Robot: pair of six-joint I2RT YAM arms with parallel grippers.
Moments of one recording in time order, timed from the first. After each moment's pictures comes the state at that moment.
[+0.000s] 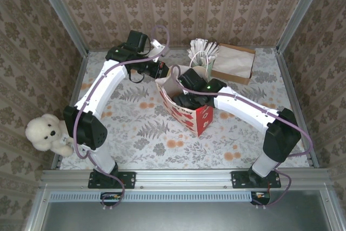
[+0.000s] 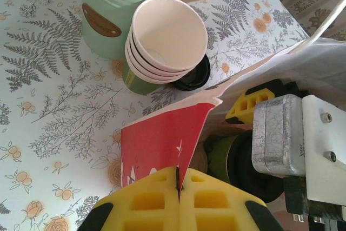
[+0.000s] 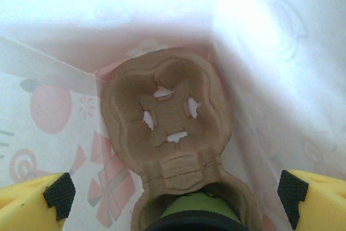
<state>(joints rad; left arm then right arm) -0.45 1.75 1.82 -1.00 0.59 0.09 0.73 1.64 1.41 -0.76 0.13 0.20</state>
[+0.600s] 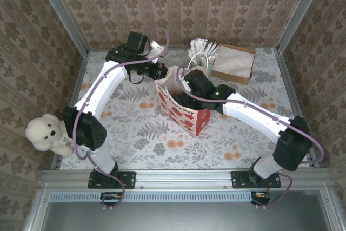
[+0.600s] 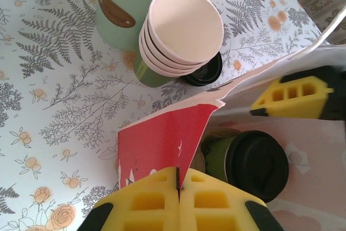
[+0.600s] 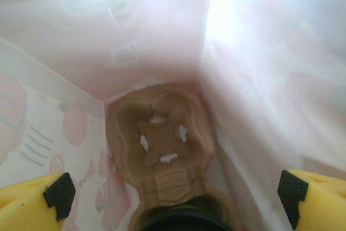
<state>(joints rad) -0.45 1.74 1.79 -1.00 0.54 0.06 0.73 1.50 1.27 -0.54 0.12 0.11</state>
